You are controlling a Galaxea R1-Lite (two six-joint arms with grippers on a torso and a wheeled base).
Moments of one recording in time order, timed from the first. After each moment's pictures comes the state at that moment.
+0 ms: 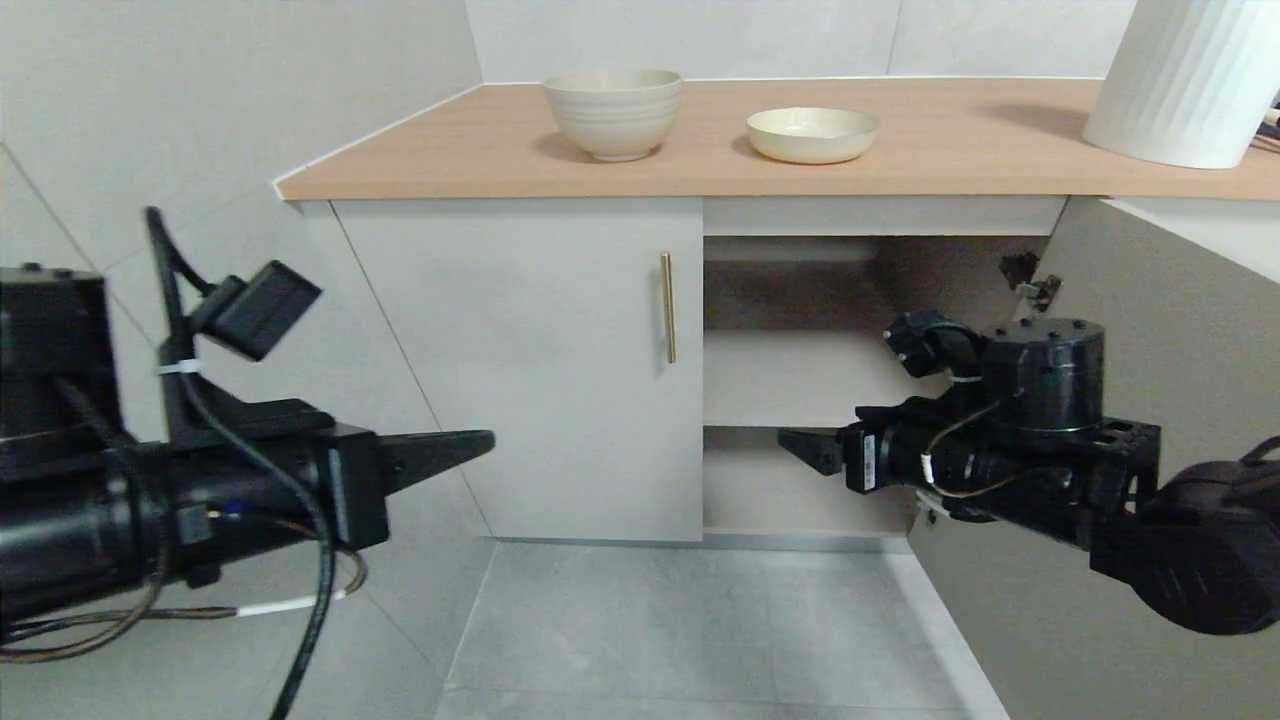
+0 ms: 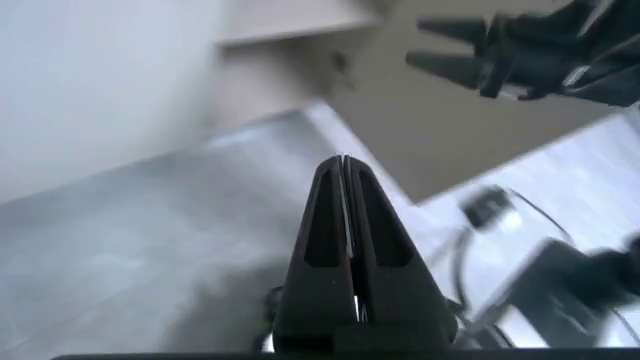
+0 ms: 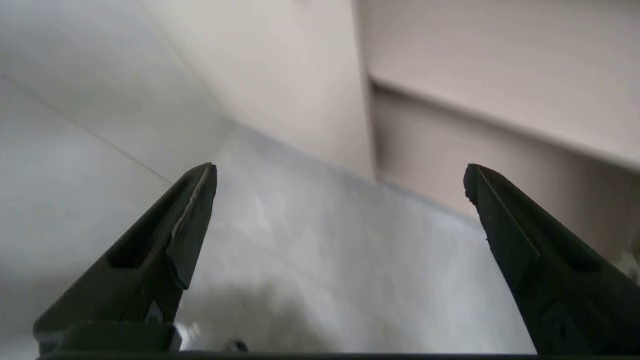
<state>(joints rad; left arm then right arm) -0.37 1.30 -0.74 -0.24 -0.36 -0.24 0.54 1.80 -0.83 -0.69 0.01 0.11</state>
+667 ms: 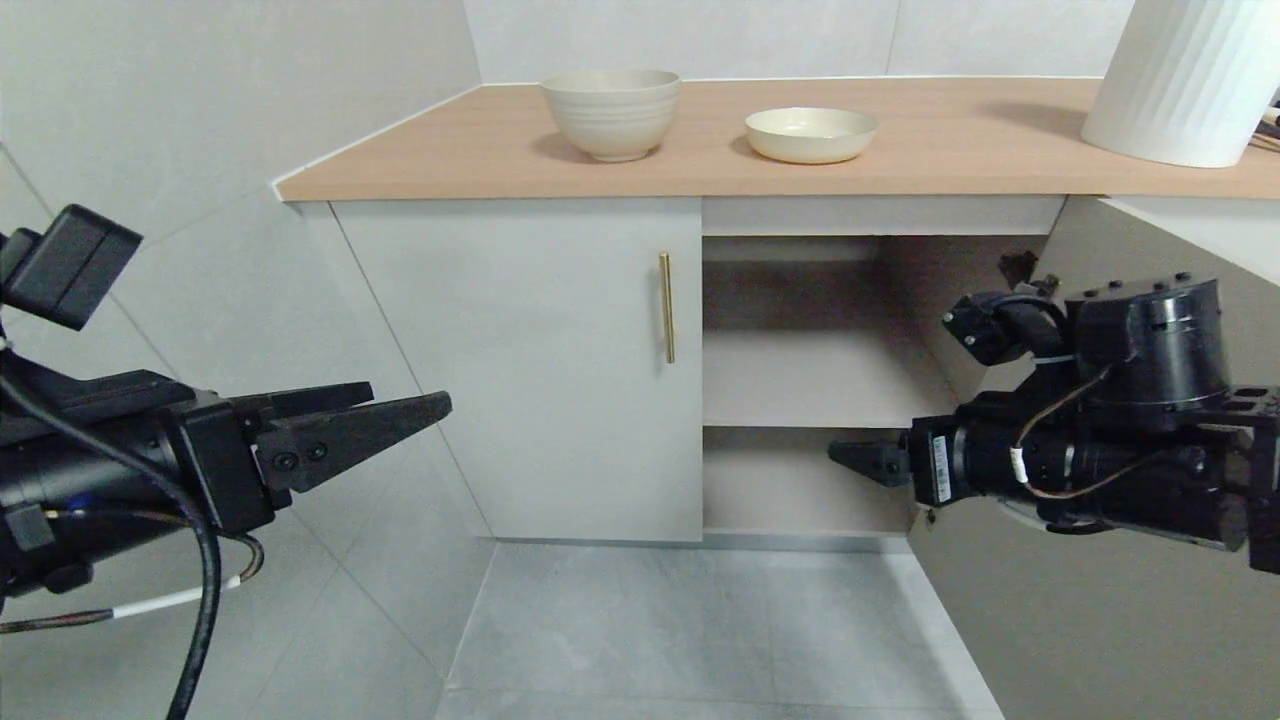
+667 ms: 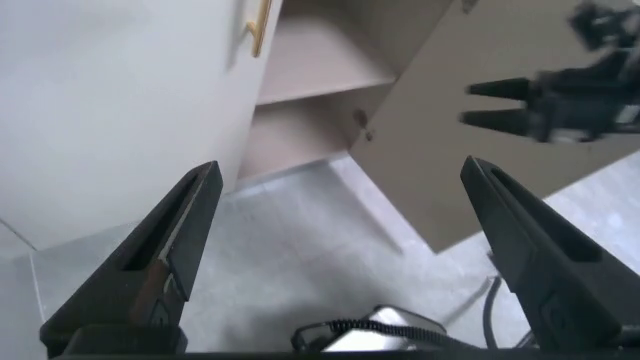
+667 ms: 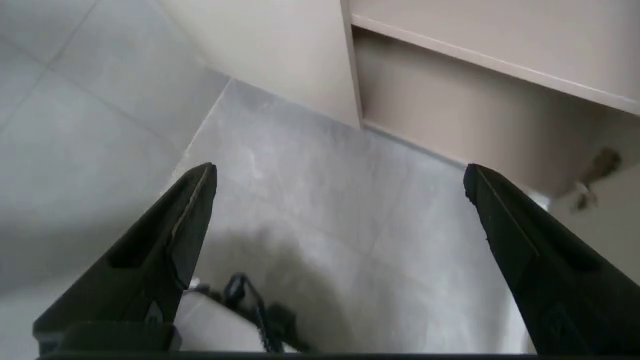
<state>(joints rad) -0.28 1.18 -0.71 -0.30 -0.37 -0.22 0.54 1.58 -0.86 -0.31 -0.02 0.11</state>
